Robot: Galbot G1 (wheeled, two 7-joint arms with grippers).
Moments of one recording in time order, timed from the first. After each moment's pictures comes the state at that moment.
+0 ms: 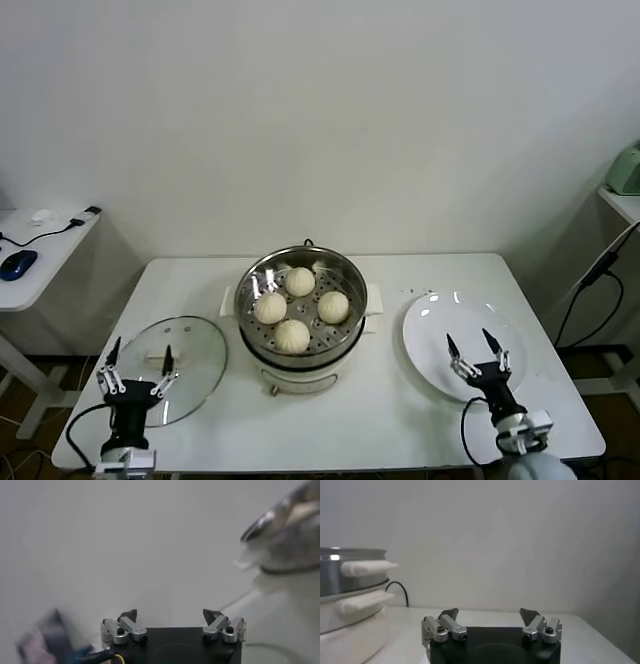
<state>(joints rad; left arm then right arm) 1.67 -1.35 -0.67 -1.94 0.48 -0.08 -0.30 -1.43 1.18 0.56 1.58 0.40 0.29 -0.15</state>
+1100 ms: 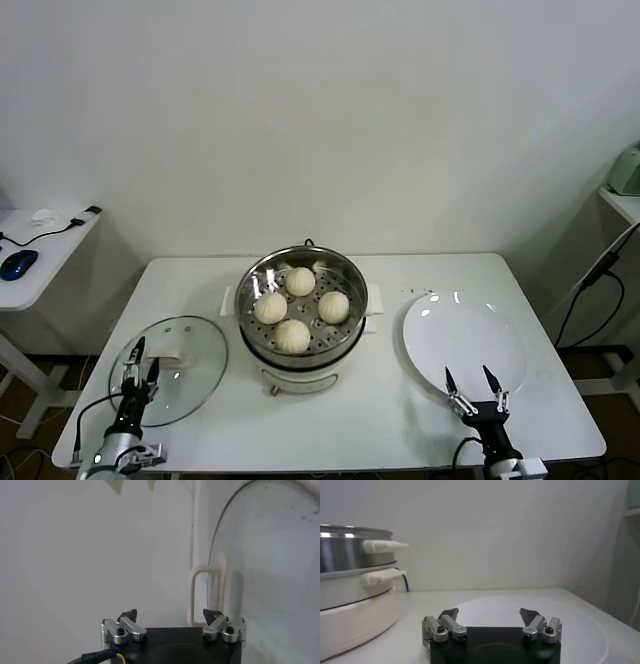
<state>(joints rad) 1.39 -1.21 -0.63 -1.40 1.18 -0.06 -0.46 -1.56 1.31 0.61 1.63 0.32 0.32 -0.14</state>
